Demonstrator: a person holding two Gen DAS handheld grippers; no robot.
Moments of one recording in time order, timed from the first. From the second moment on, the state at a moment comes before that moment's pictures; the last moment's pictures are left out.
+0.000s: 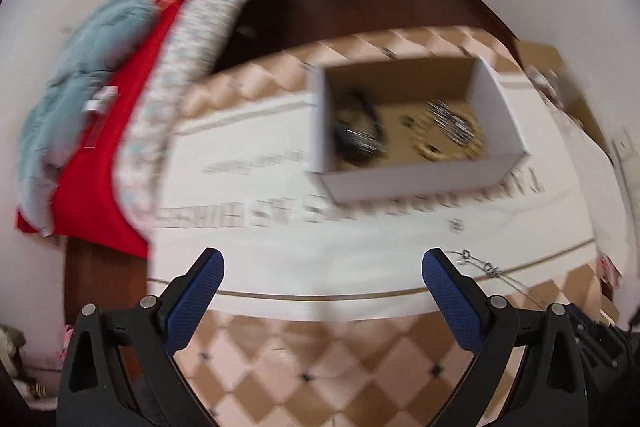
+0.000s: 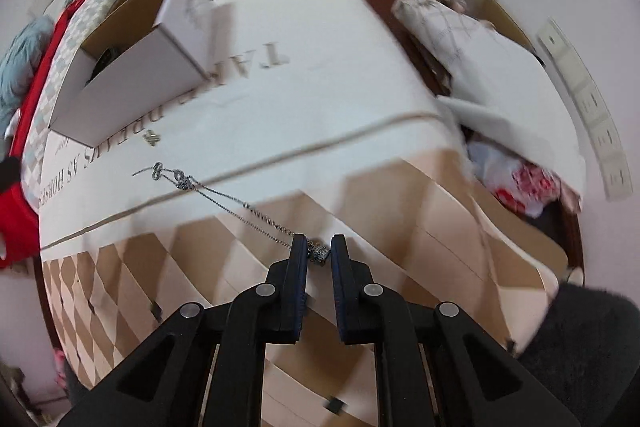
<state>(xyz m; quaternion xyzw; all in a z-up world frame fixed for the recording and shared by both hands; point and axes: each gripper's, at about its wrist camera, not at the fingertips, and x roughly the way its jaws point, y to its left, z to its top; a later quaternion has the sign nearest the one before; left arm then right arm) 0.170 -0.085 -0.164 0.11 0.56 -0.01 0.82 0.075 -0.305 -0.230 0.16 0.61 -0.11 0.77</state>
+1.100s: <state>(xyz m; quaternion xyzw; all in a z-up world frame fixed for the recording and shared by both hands) 0.189 -0.134 -0.205 0.08 0.59 -0.10 0.80 0.073 -0.335 -0.231 0.16 0.60 -0.13 0.77</state>
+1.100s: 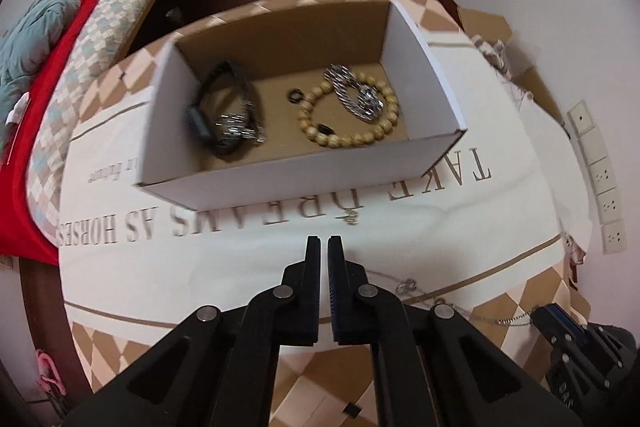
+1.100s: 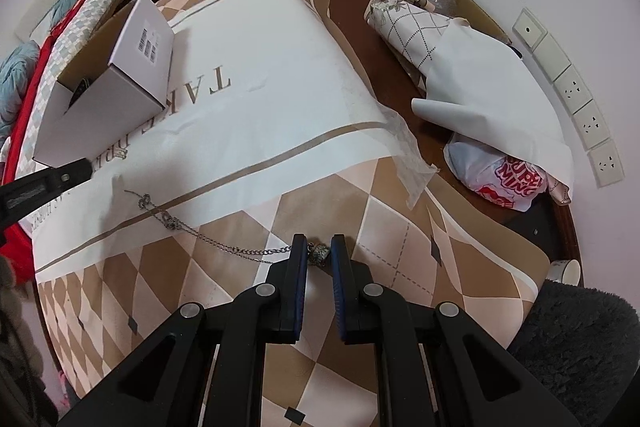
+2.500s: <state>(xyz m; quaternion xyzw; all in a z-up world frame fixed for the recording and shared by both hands) 0.201 -0.149 -0.222 0.07 0.58 -0.12 0.80 0.098 -0.342 -0.214 0.17 0.57 -0.14 0.79</state>
